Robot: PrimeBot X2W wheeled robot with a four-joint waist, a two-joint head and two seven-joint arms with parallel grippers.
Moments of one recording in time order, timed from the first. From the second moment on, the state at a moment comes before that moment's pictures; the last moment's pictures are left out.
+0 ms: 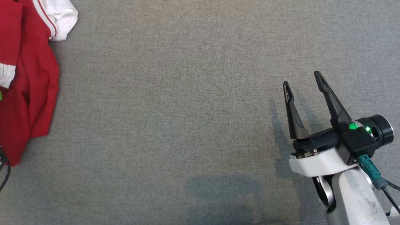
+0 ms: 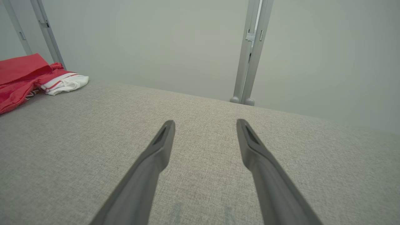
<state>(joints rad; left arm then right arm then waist) -0.93 0.46 -0.06 1.04 -0.63 0.01 -0.03 -0.19 -0.05 0.09 -0.11 -0.07 0.13 -0.26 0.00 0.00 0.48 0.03</state>
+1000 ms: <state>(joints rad) -1.01 0.47 -0.27 0.79 -0.59 -0.12 -0.07 -0.14 -0.05 0.11 -0.04 0.02 0.13 -0.26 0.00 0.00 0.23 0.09</state>
